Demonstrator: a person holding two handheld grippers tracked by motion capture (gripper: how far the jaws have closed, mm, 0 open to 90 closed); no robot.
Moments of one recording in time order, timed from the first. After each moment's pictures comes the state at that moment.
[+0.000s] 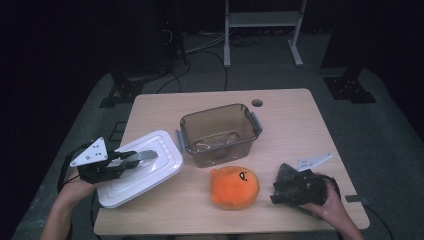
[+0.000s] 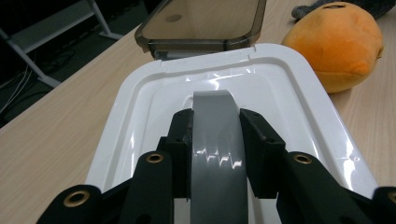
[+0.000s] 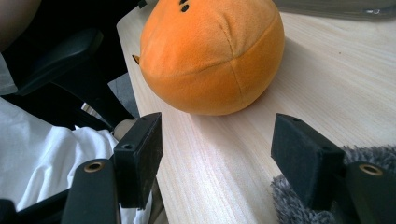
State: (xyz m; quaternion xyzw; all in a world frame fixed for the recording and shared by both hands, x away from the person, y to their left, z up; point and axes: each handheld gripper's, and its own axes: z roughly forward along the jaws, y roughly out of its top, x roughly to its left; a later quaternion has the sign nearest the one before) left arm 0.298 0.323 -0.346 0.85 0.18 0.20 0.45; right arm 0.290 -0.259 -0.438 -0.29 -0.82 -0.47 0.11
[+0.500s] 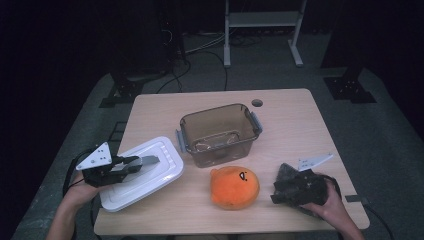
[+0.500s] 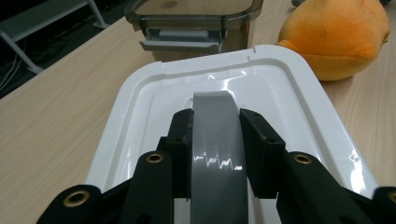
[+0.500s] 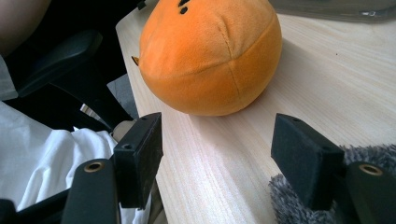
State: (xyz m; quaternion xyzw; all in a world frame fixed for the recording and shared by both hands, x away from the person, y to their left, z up) left arm 0.301 0.324 -0.369 0.85 0.19 0.19 0.45; right arm 0.290 -0.260 -0.437 -0.30 -0.82 -0.47 0.11
